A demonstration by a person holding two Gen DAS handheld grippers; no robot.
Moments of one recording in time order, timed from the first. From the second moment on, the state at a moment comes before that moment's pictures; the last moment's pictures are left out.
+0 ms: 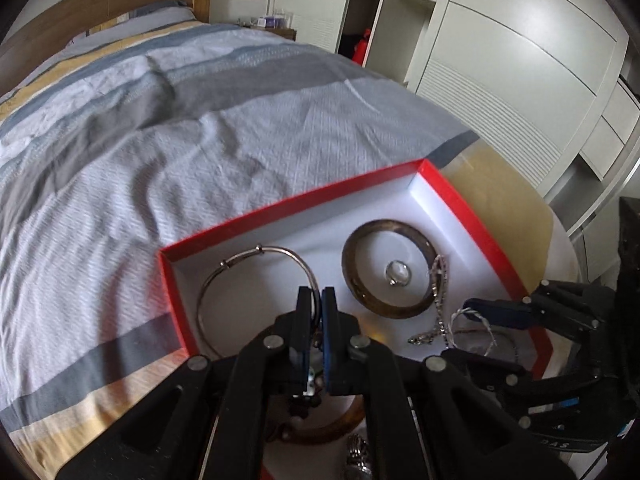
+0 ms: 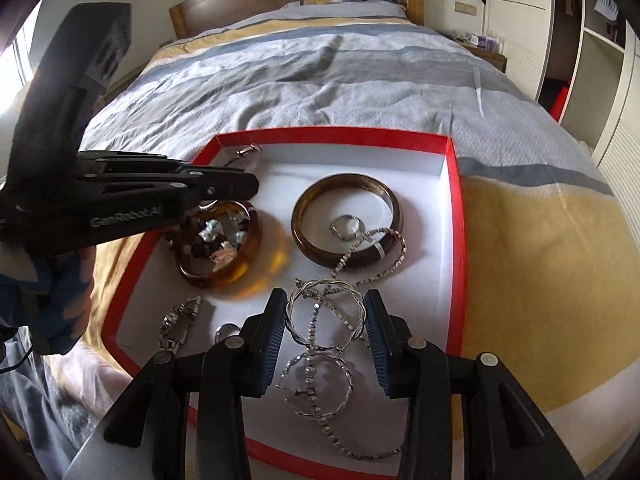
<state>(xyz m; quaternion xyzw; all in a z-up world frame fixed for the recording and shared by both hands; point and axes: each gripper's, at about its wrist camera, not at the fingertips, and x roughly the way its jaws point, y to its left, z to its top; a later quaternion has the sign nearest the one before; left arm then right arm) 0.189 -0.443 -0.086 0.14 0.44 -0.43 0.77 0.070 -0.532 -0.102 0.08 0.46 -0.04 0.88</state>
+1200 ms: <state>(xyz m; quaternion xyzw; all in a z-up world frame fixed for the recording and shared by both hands) 0.148 -0.343 -0.021 0.09 0.46 -0.37 0.80 0.014 -0.511 -0.034 0.09 0.44 -0.07 0.89</state>
